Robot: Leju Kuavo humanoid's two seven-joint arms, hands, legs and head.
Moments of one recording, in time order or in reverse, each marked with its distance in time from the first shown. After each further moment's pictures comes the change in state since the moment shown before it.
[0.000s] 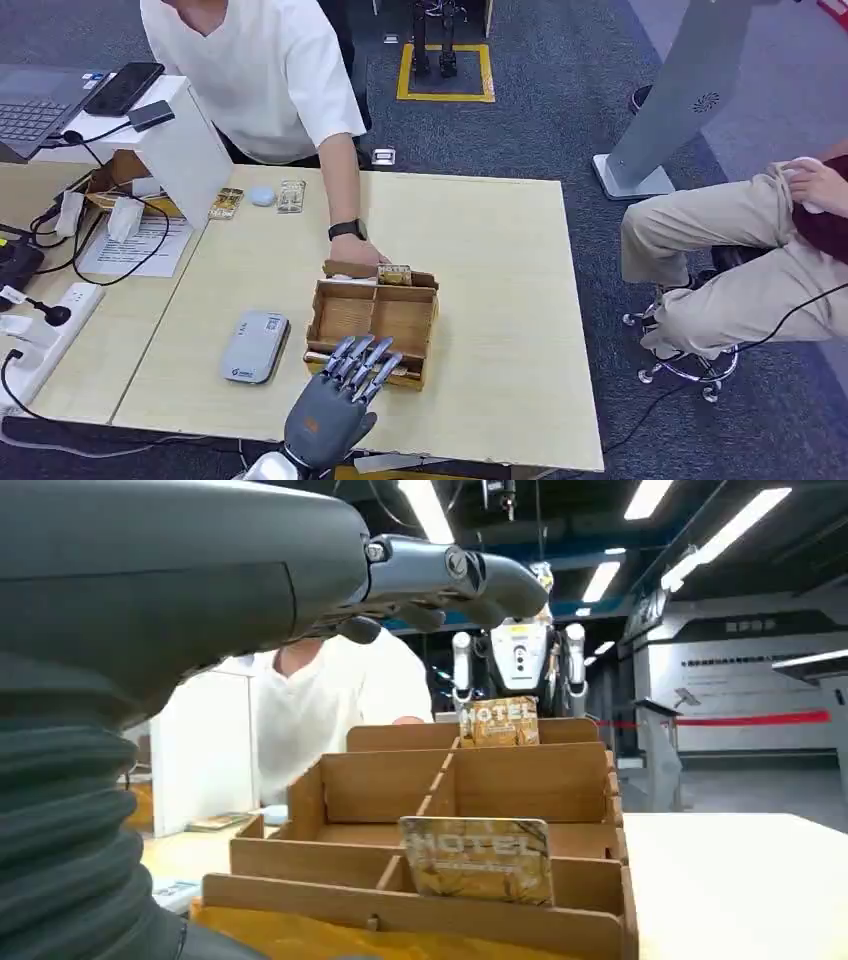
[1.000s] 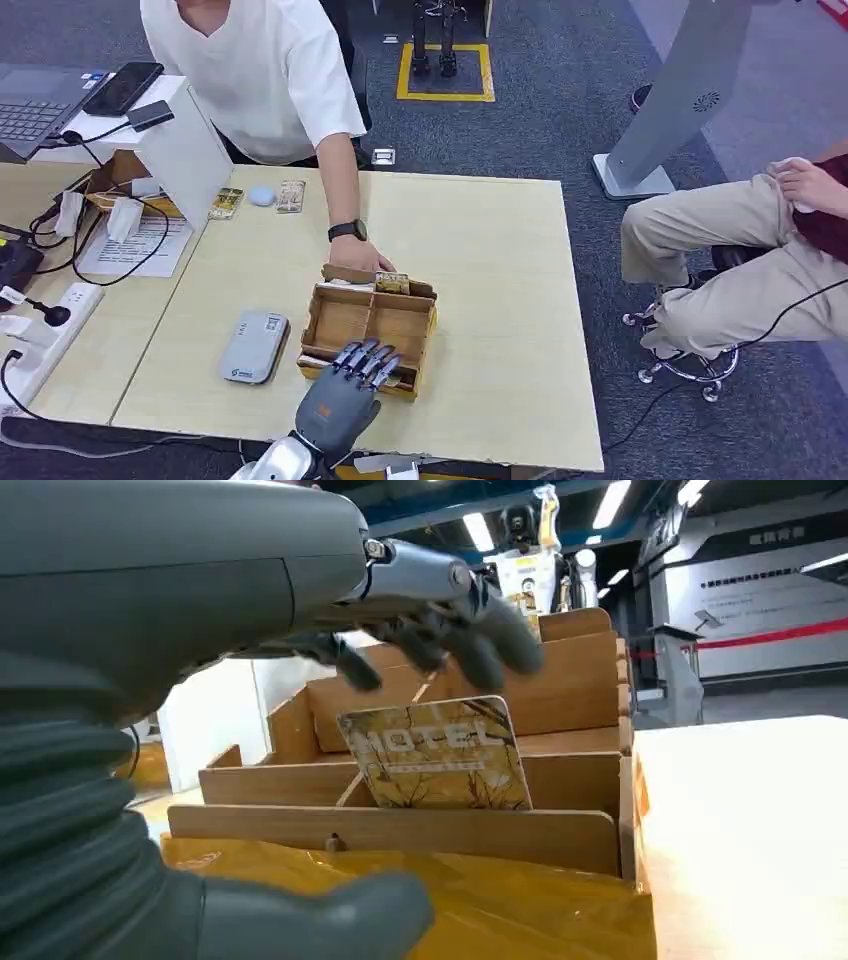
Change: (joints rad) left arm -0.056 -0.035 -0.005 0.119 0.017 -0.074 0.023; right arm -0.005 0.000 0.001 -0.006 0.006 0.000 0.002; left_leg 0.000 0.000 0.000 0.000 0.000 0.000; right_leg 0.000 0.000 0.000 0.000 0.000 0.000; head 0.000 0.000
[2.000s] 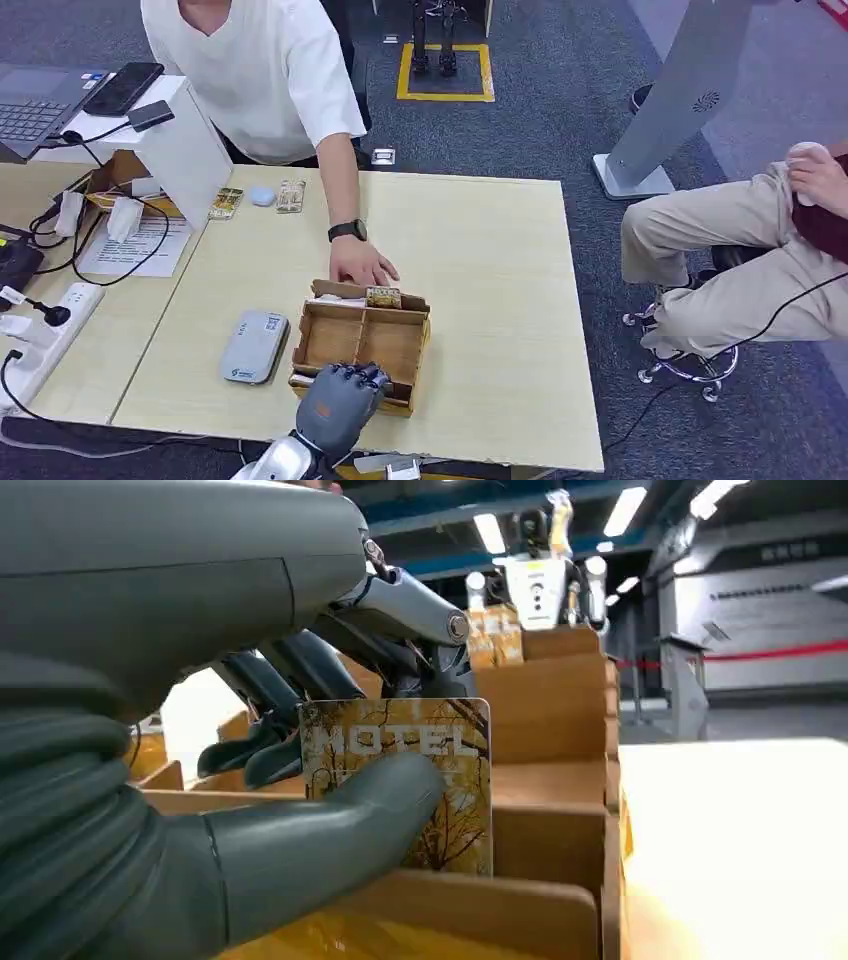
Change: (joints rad) left arm 0.003 -0.007 0.000 0.002 0.032 0.053 -0.013; right arm 0.000 0.000 0.000 -0.004 0.018 0.001 0.000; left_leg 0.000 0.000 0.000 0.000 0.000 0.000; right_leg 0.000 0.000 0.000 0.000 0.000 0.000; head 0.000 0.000
